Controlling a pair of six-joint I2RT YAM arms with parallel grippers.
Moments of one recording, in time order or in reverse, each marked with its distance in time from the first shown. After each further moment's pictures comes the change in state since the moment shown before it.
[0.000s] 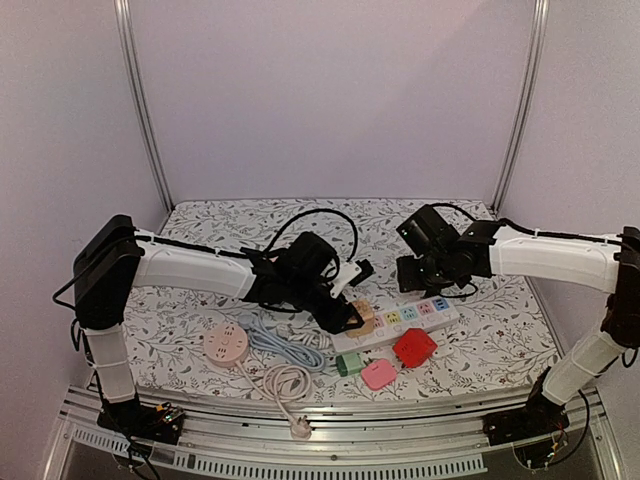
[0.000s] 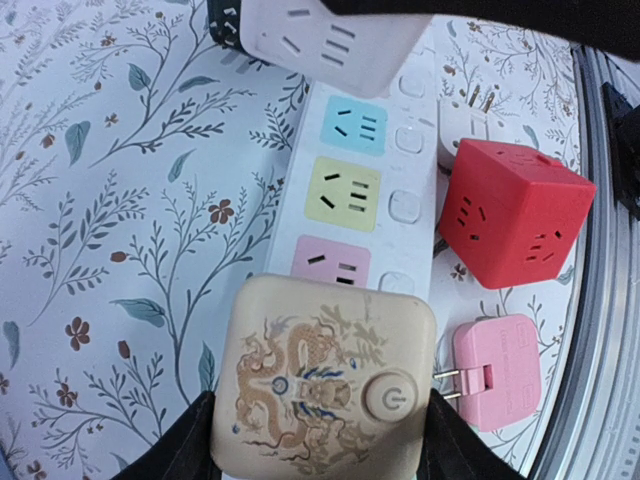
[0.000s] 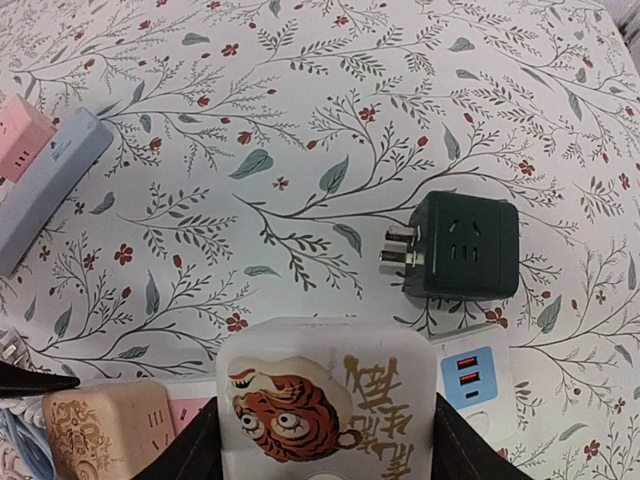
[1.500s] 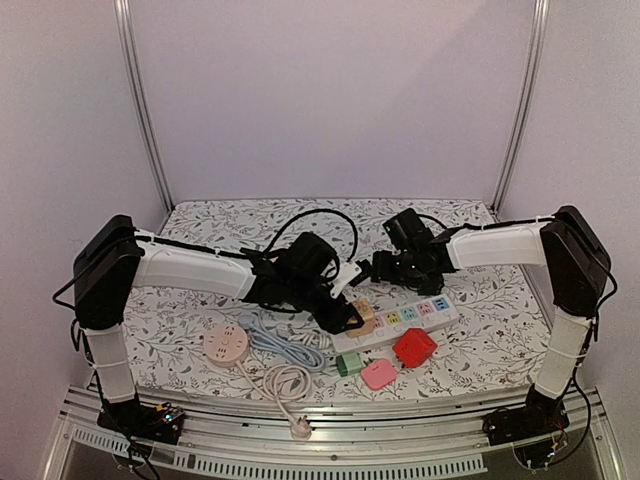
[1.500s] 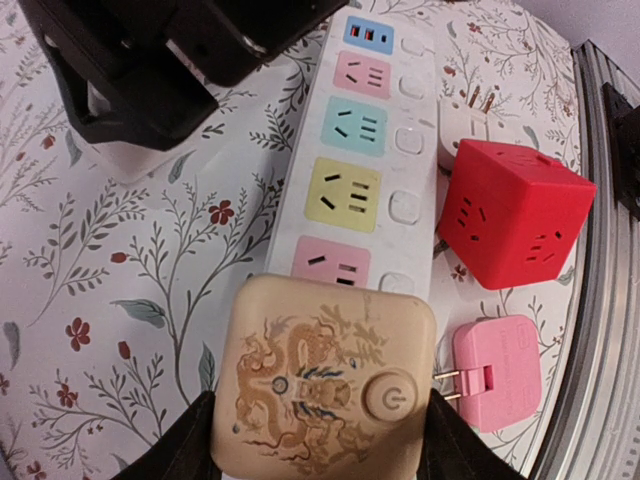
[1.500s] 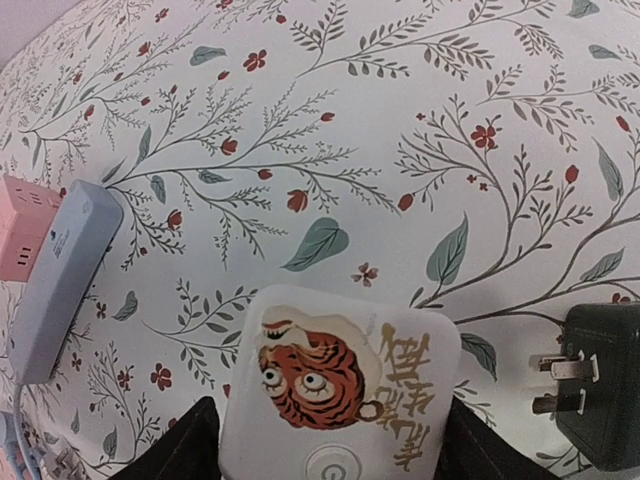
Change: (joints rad) left arm -0.001 0.000 -0.004 0.007 -0.004 0.000; right arm -0.146 0.319 0.065 0.360 -0.240 0.074
